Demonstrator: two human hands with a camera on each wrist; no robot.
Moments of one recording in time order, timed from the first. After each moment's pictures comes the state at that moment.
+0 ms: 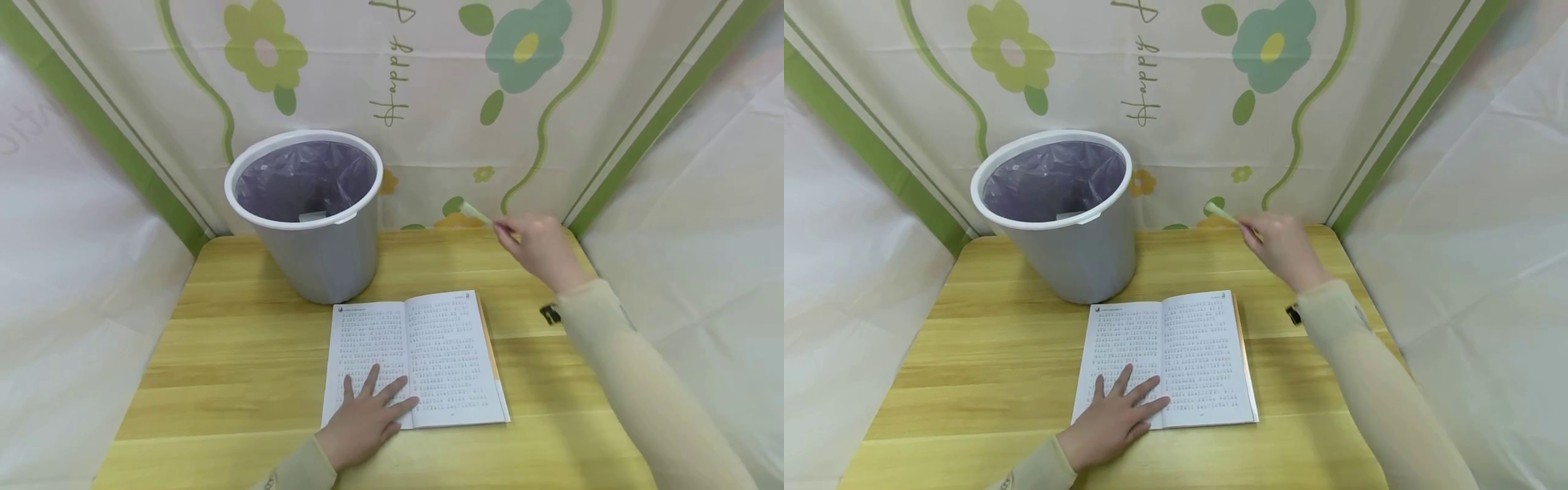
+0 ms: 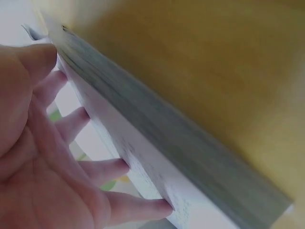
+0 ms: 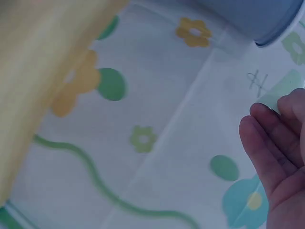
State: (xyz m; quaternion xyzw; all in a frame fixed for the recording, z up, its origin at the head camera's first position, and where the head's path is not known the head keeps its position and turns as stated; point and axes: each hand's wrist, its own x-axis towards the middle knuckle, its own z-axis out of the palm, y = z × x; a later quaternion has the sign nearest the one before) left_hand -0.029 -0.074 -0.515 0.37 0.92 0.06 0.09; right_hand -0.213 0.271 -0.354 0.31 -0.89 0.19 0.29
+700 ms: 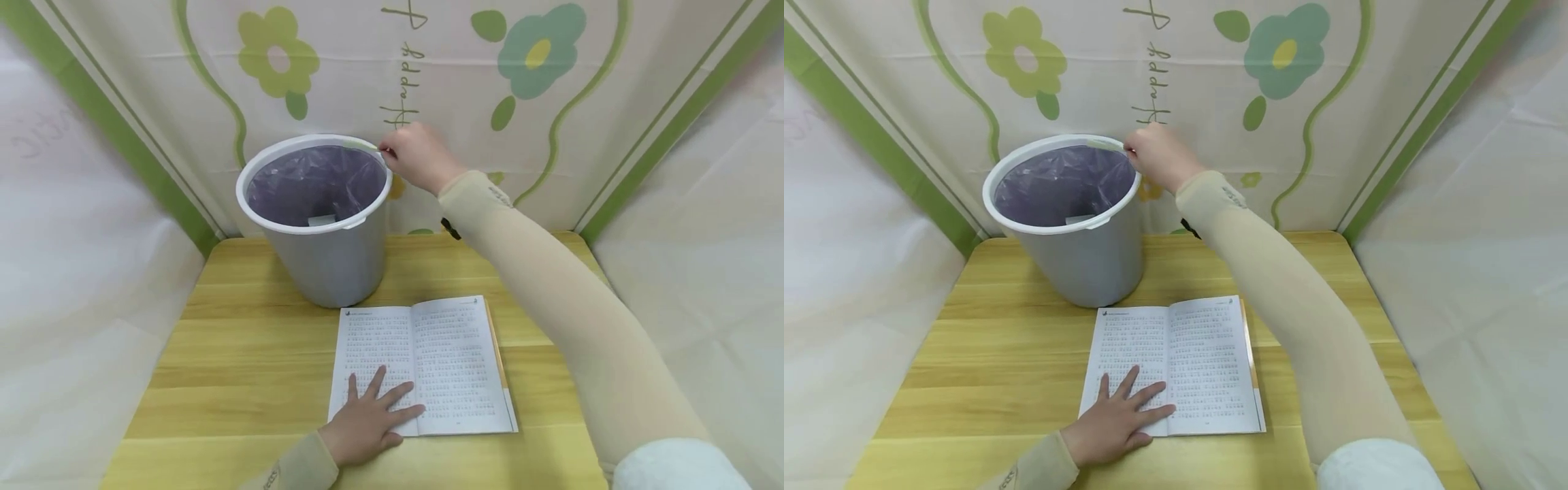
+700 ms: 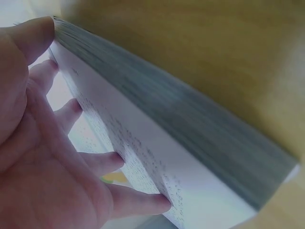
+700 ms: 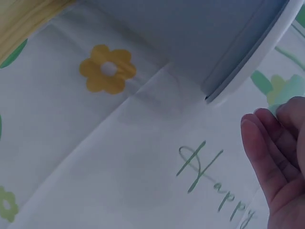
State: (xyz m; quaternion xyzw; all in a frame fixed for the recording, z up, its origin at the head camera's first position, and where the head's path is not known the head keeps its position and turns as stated) left_hand -0.037 -0.086 -0.515 0.41 0.90 0.03 0.11; right_hand -0.327 0.092 -0.246 0.33 -0.92 0.13 0.15
